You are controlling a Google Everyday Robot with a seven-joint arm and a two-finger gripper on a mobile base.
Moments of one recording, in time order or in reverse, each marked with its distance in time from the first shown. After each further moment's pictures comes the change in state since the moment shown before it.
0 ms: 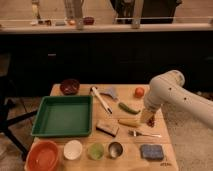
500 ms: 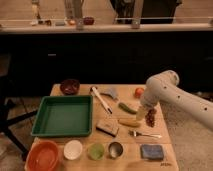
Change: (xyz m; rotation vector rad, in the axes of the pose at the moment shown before) arm -0.013 -0.015 0.027 -0.001 -0.009 0.045
